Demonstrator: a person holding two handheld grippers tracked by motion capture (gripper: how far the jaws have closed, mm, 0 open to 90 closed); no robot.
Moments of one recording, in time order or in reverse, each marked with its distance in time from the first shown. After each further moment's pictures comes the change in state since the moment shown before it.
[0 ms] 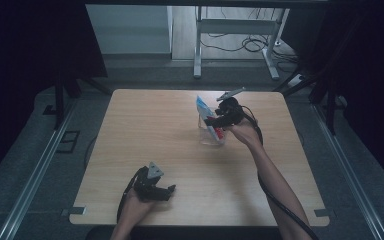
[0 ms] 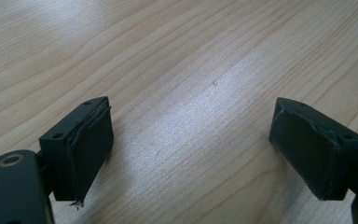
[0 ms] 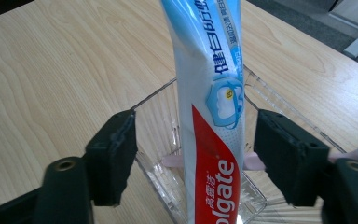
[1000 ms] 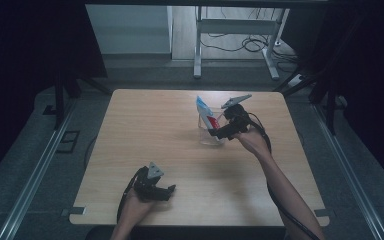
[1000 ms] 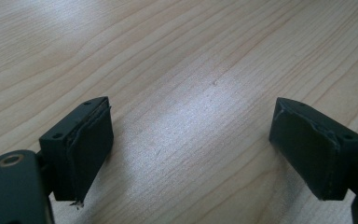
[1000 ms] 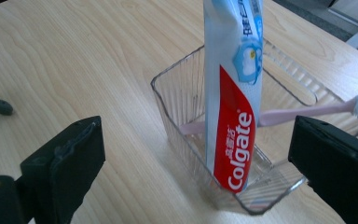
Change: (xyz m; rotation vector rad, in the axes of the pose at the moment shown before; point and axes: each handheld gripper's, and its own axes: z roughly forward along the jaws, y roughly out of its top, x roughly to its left) left arm 0.000 0.000 0.000 0.001 0.000 0.001; right arm 0.021 -0.015 -0.031 0.027 -0.008 -0.020
